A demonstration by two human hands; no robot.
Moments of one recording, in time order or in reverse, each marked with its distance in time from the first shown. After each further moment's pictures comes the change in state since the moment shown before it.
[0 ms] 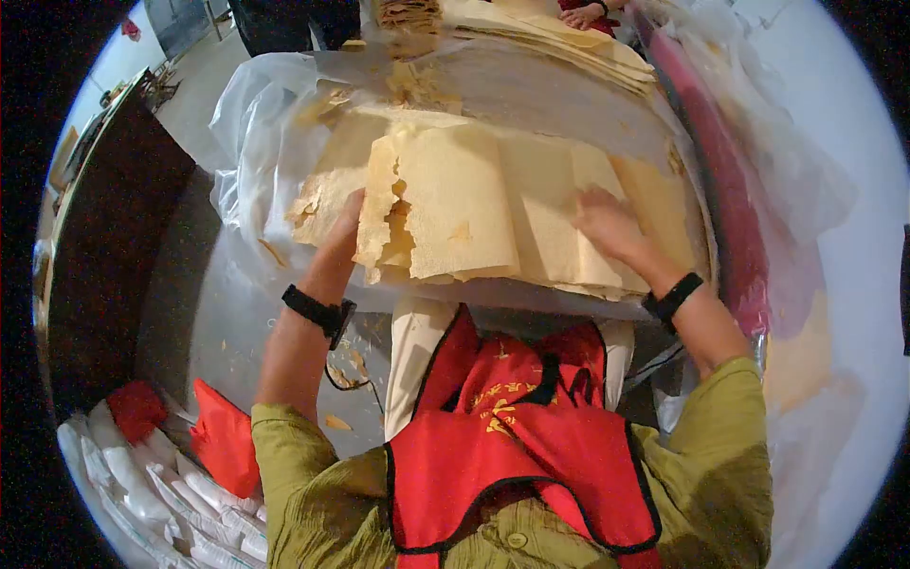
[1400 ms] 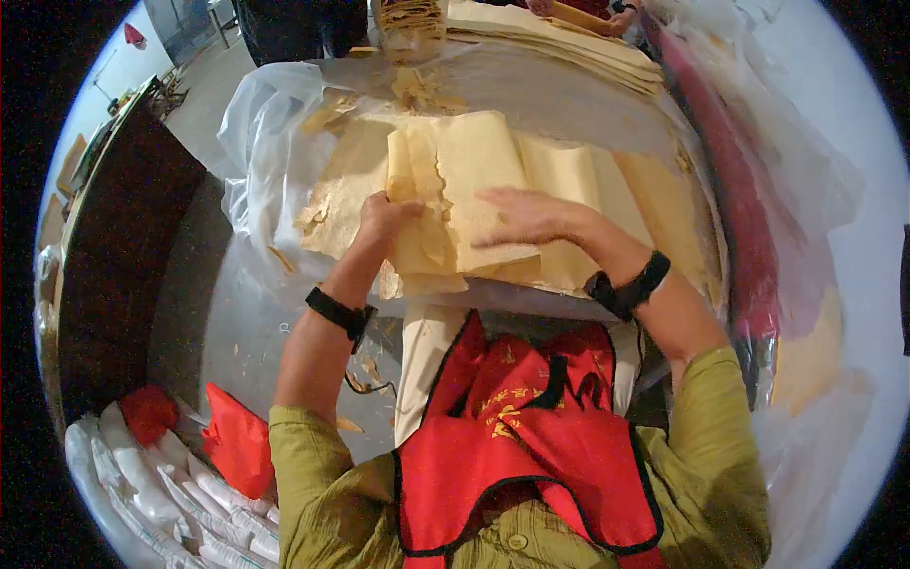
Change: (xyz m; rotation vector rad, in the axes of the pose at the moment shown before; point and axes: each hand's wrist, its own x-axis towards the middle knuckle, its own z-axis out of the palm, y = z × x) left_hand 0.040 -0.022 0.002 0.351 0.344 -0.030; right_hand 0.056 -0.121 -0.067 0.374 -0.319 -0.393
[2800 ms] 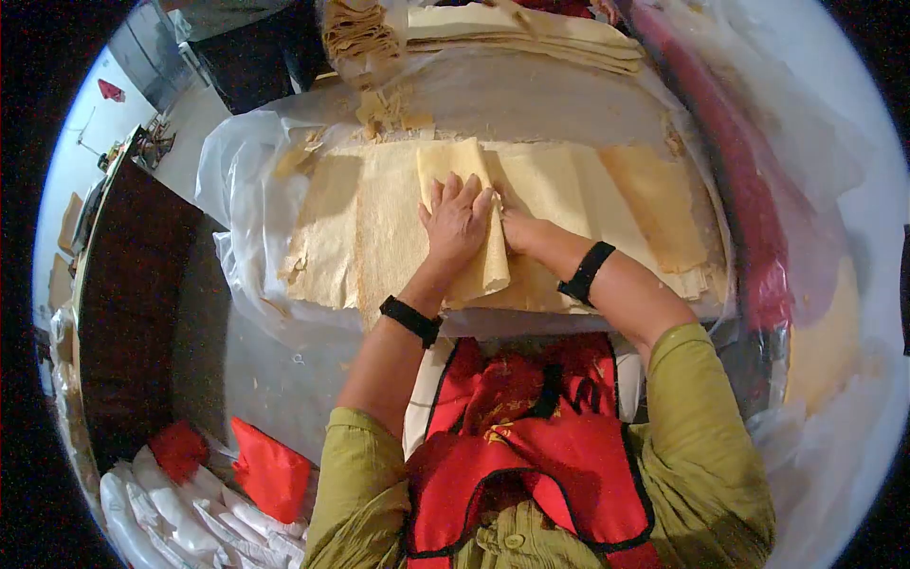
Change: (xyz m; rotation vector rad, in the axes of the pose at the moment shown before) left_hand 0.005 0.017 0.141 0.928 0.096 0.544; right_hand 0.051 0.103 0.091 0.565 0.244 -0.056
